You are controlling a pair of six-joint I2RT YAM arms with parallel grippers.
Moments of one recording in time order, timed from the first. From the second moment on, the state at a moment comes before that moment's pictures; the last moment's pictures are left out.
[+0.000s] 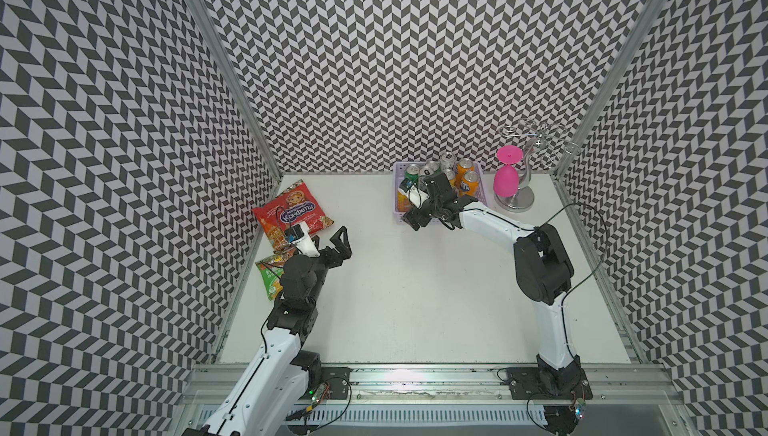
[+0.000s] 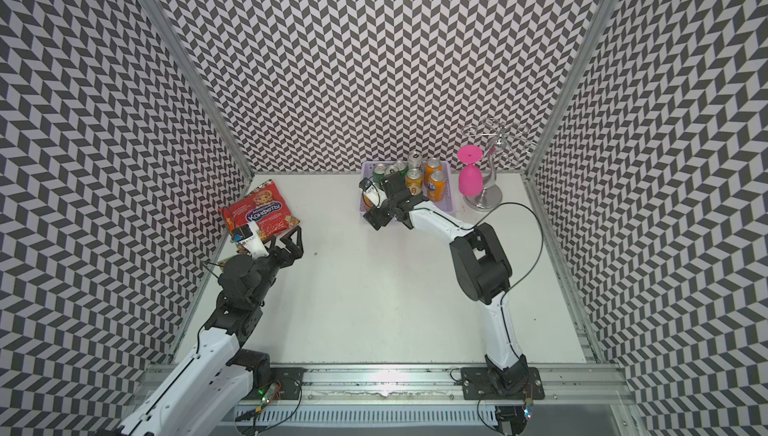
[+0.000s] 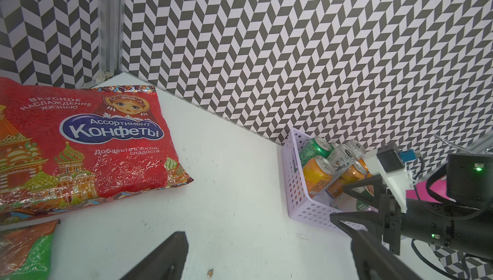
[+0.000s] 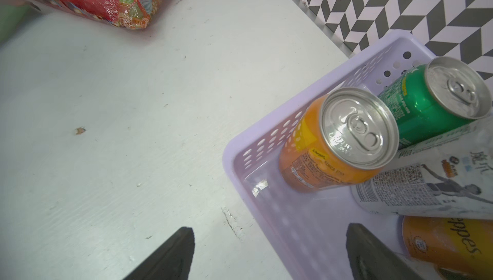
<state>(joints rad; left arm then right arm) -0.18 0.73 0.36 0.25 -0.06 -0.51 0.56 2.14 1.73 -0.33 -0.17 -0.36</state>
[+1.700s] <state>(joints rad) -0.17 0.75 0.36 0.26 -0.03 -0.52 0.53 2.29 1.91 -0.55 -0.25 -0.76</state>
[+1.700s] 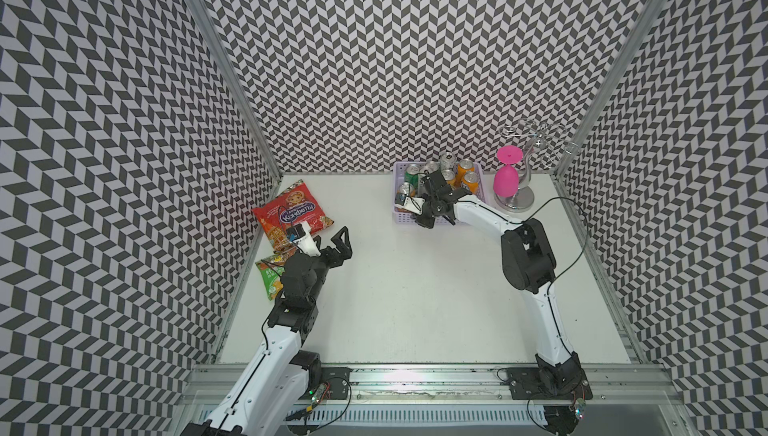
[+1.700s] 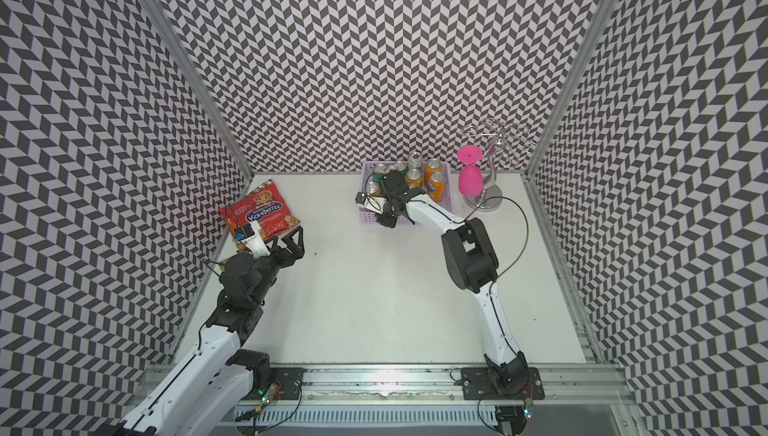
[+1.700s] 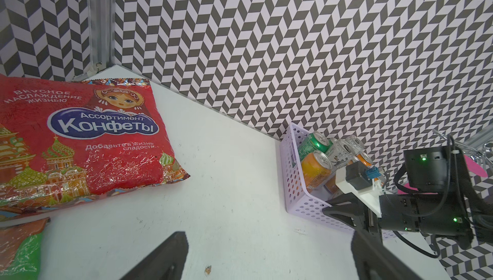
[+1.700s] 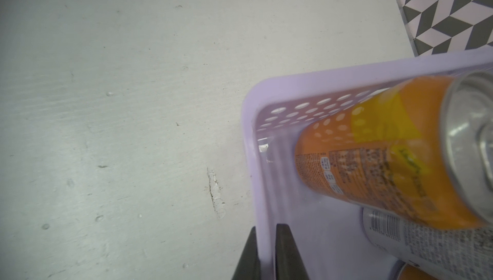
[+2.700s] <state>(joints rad) -0.16 0.68 0.36 0.27 -0.02 -0.52 0.72 2.02 1.47 -0.37 -0.24 -0.65</state>
